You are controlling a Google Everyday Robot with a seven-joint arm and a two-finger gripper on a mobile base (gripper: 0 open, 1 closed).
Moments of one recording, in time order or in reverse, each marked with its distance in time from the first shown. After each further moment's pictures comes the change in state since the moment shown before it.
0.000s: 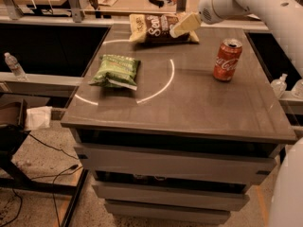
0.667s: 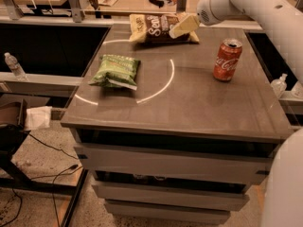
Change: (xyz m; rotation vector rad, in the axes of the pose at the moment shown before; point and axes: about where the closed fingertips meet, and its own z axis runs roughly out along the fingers) arm 0.007 -0.004 0.011 0.011 0.013 0.022
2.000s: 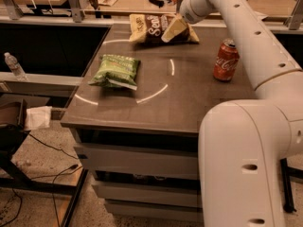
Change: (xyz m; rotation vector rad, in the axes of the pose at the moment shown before) arm -0.008 -0.002 0.082 -0.082 0.062 -0.246
